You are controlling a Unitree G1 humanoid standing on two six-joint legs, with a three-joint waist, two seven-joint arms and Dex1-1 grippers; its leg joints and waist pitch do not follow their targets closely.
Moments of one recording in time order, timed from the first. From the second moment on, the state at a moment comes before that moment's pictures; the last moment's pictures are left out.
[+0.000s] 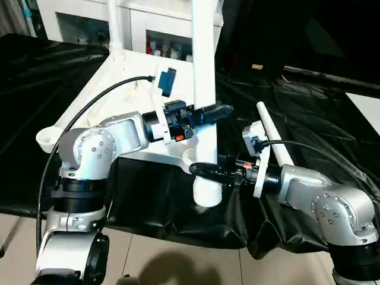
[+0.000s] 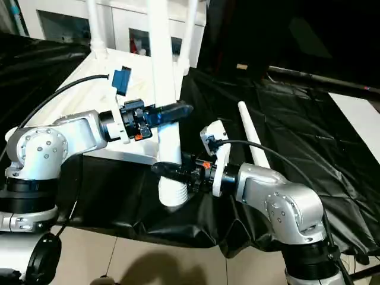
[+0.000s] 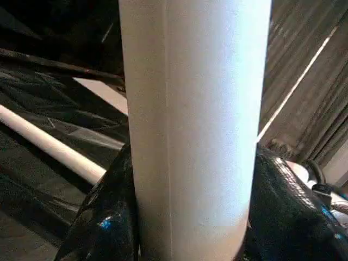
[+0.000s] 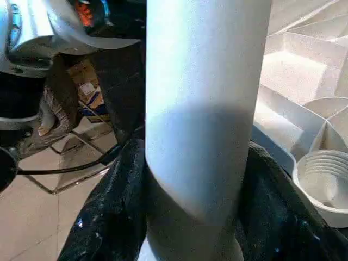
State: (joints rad) left arm -0.73 0.23 0.06 0.02 -0.77 1.04 -0.69; right arm -0.35 -0.33 0.06 -0.25 0.68 0.94 0.70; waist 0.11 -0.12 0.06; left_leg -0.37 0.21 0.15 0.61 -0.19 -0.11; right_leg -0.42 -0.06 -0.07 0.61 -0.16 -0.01
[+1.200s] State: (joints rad) left arm -0.79 0.31 -0.05 0.06 -0.74 1.04 -0.85; right arm -0.36 -0.40 0.09 -0.21 0.67 0.84 0.84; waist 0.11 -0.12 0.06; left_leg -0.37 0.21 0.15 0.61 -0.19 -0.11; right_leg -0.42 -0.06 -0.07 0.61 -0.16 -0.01
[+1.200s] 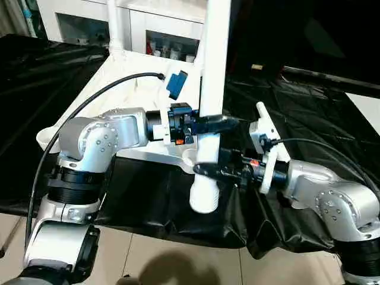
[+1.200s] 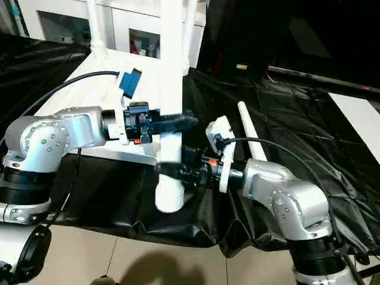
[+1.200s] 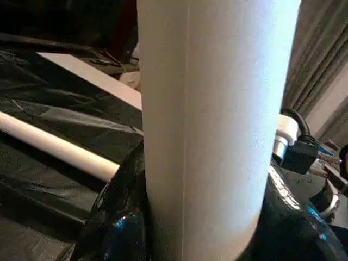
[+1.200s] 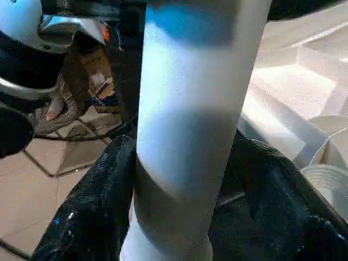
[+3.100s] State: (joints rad) left arm -0.78 0.09 0.16 0.07 -0.83 0.85 -0.70; right arm -0.37 -0.28 0.03 -0.10 0.70 0.76 0.81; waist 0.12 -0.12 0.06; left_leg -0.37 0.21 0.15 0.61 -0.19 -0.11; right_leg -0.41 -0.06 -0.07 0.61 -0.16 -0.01
